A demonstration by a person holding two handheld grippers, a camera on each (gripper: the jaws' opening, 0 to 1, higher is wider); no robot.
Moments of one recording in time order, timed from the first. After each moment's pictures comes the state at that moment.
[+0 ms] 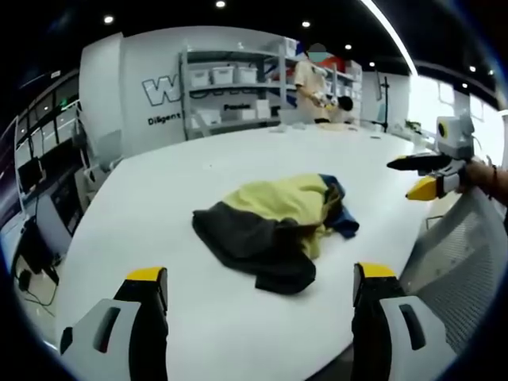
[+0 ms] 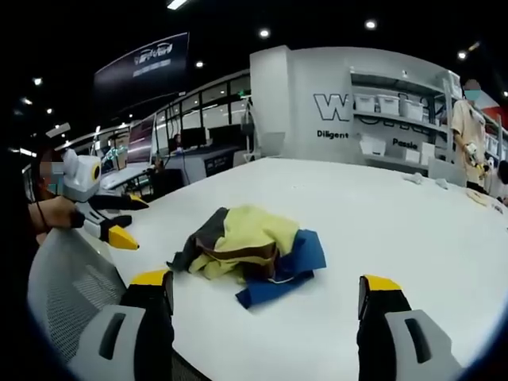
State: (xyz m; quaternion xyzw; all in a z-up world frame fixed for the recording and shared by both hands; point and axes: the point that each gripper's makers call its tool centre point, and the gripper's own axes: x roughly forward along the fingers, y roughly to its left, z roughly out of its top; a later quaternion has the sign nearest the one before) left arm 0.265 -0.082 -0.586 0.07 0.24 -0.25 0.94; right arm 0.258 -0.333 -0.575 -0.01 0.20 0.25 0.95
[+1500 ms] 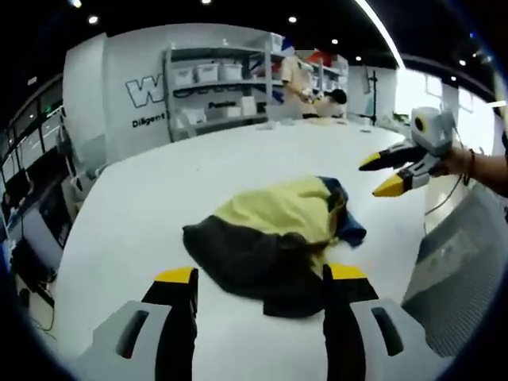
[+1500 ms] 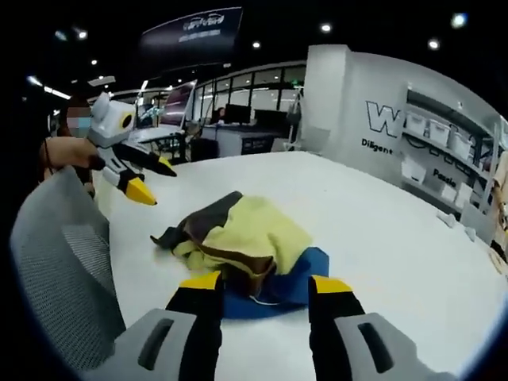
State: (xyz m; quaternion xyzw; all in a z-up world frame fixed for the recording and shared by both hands) left arm 0.308 -0.101 -0.589 0.10 0.24 -0.29 0.92; right arm 0.311 -0.311 -0.593 -0.15 0.20 0.35 0.90
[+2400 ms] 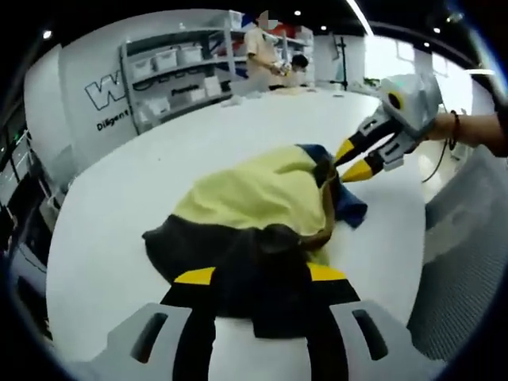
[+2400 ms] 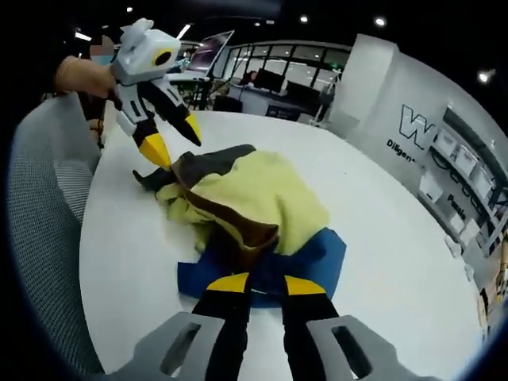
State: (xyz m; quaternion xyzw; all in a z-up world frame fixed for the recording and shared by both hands) left arm 0.328 -0.143 -0.634 0.16 0.29 -0.36 0.87; right arm 0.332 -0.306 -0.647 -0.28 0.23 0.38 0.85
